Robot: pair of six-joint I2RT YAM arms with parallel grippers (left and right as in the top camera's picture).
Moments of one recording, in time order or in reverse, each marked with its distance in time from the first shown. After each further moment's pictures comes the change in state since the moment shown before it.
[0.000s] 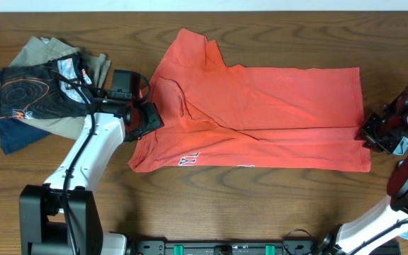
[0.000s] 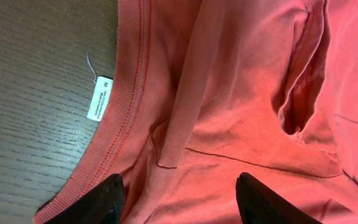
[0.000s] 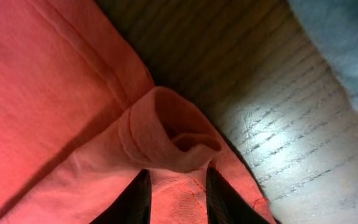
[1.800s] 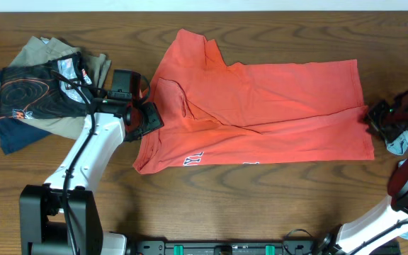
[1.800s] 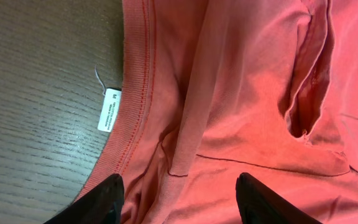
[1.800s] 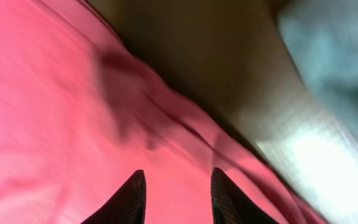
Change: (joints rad) left arm 0.000 0.000 0.000 0.000 0.000 0.000; right arm -0.016 0.000 0.047 0.066 -0.103 0.143
